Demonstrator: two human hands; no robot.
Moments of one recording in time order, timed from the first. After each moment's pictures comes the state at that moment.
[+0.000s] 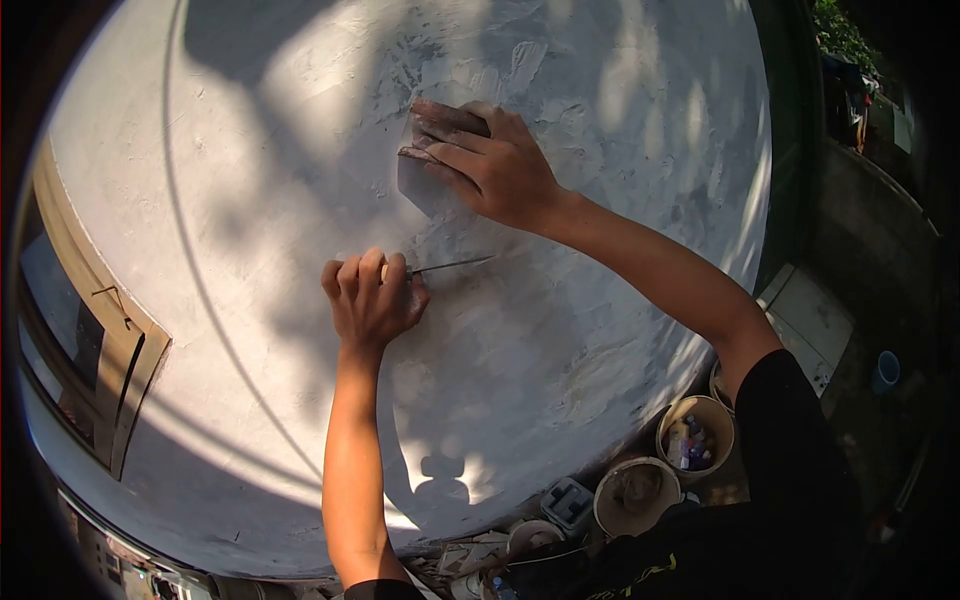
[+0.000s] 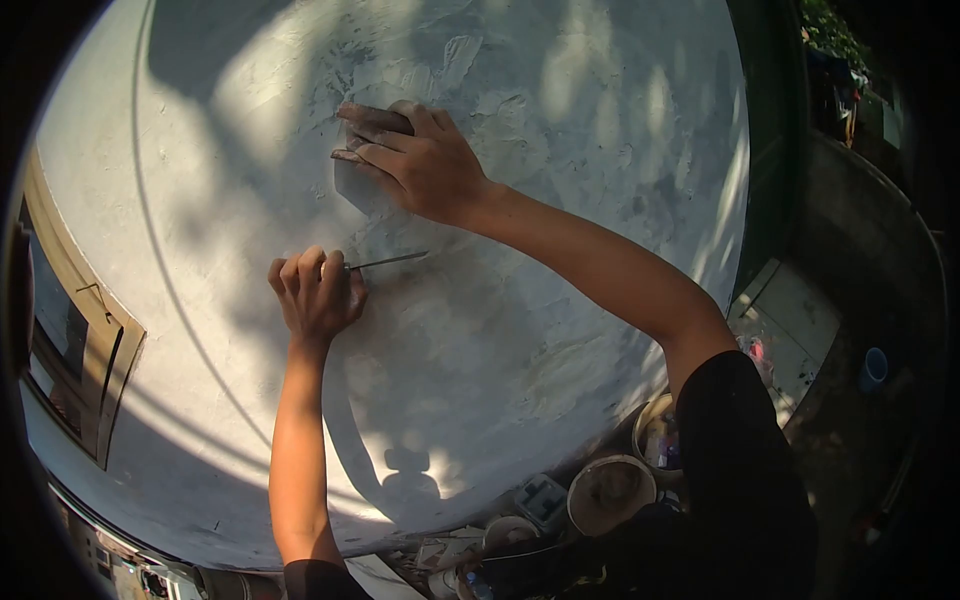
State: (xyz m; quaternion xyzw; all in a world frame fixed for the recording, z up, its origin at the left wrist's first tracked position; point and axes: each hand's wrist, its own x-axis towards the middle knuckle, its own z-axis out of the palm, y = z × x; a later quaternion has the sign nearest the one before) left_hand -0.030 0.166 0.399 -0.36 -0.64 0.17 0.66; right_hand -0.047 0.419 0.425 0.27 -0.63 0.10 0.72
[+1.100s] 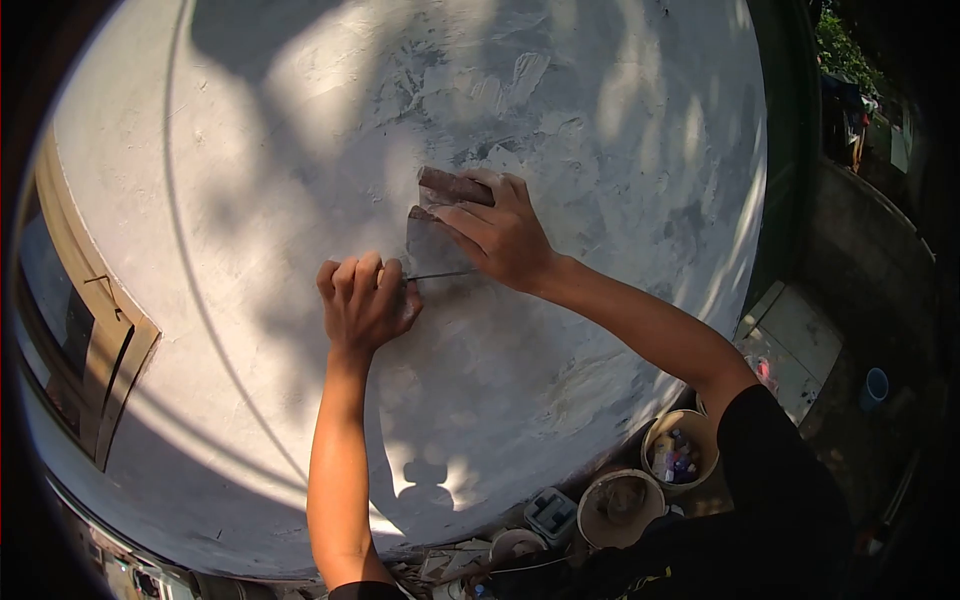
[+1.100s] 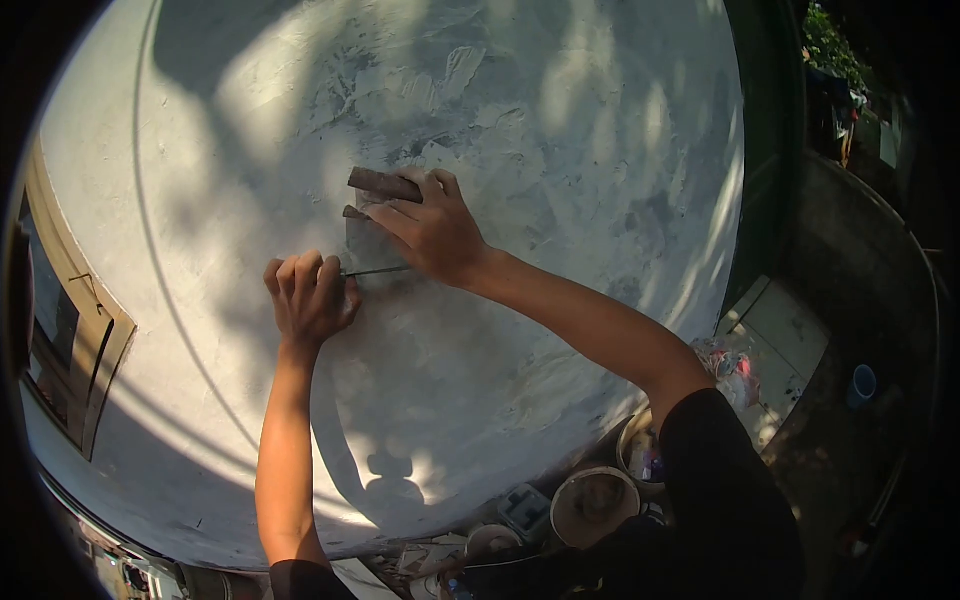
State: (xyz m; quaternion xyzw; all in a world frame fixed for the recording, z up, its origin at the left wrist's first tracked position) left_hand -0.029 0.165 0.397 -0.38 -0.65 0.16 0.63; right_hand -0.039 0.400 0.377 0.30 -0.64 0.18 0.68
